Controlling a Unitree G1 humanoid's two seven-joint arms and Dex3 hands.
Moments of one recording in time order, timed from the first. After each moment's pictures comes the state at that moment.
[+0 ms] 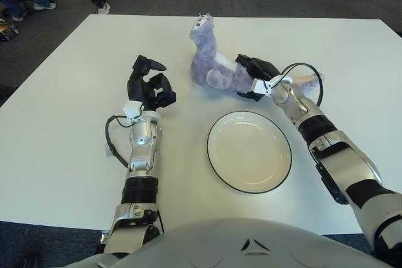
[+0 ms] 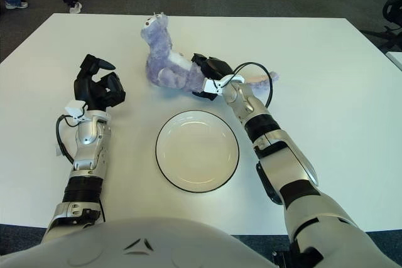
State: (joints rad) left arm -0.12 -0.08 0.11 0.15 -0.04 -0.42 0.13; right arm -0.70 -0.30 0.43 0.79 -0.56 -0.26 0.01
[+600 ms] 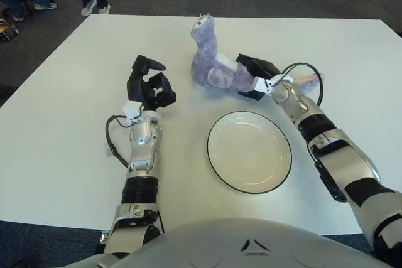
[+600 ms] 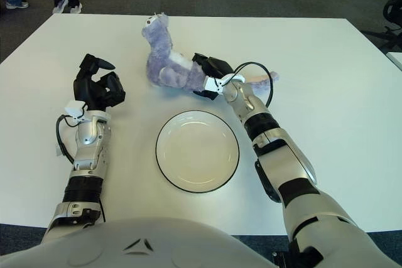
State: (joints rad) left arm -0.12 -0.09 0.11 0.16 -0.04 -0.44 0.13; right arm -0.71 -0.29 0.42 0.82 -0.54 -0.27 0.01
